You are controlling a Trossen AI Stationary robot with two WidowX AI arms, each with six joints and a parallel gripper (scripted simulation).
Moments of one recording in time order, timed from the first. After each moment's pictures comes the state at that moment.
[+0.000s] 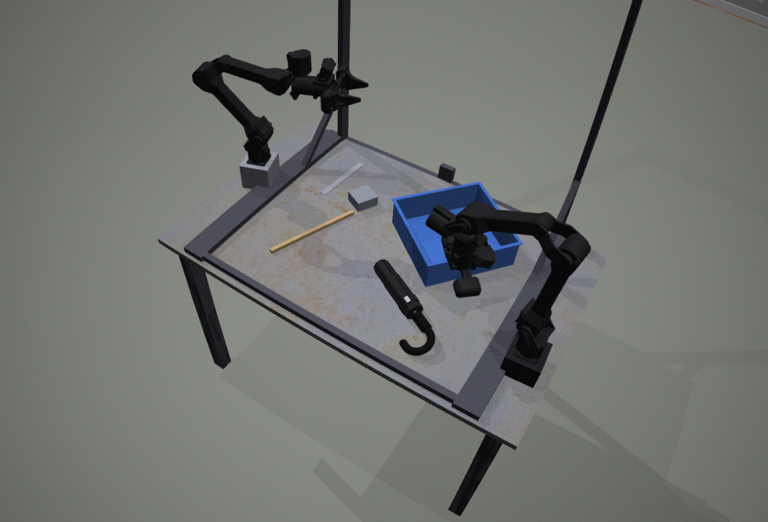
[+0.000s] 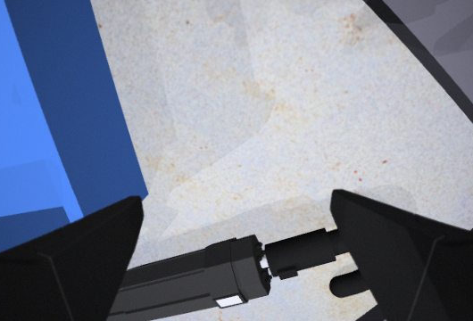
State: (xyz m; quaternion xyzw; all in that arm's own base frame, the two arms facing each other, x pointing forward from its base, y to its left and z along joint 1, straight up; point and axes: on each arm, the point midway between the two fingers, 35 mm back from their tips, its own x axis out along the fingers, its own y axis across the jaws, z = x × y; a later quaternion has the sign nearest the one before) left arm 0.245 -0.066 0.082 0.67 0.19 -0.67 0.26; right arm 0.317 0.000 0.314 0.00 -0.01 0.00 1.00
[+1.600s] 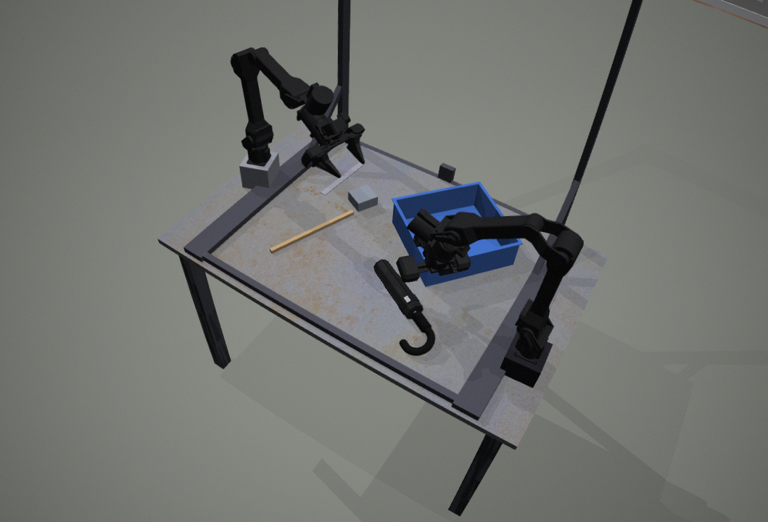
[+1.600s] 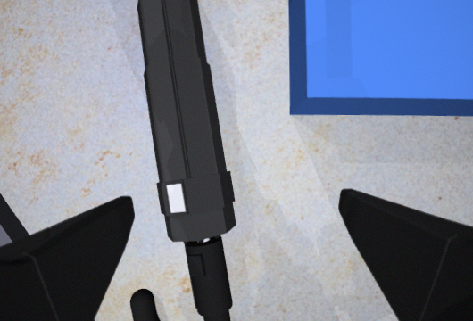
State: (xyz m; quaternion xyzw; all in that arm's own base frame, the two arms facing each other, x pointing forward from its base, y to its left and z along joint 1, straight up) left arm 0.318 -0.038 0.078 0.24 0.54 -0.25 0.77; right arm 0.360 -0.228 0.245 0.07 0.25 -0.26 0.93
